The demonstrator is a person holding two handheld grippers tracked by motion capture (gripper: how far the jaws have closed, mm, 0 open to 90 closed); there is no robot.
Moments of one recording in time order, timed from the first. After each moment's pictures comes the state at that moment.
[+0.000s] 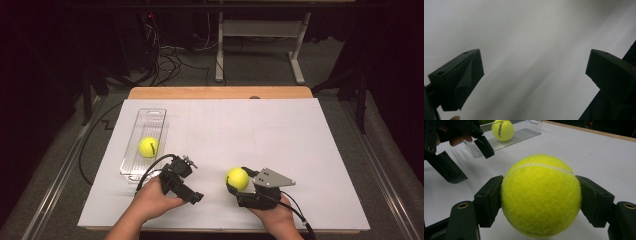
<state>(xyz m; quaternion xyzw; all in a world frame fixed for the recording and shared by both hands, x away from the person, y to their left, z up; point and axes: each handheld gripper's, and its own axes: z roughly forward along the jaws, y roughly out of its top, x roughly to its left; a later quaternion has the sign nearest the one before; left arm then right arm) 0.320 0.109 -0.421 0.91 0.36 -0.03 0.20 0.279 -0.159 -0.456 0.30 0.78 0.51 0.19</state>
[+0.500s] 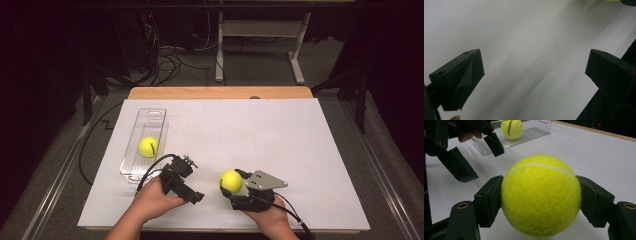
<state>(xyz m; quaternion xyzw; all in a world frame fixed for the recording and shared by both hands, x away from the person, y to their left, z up) 0.320 0.107 -0.418 0.91 0.36 -0.04 0.20 0.278 -0.146 -0.457 0.28 0.79 0.51 0.18</state>
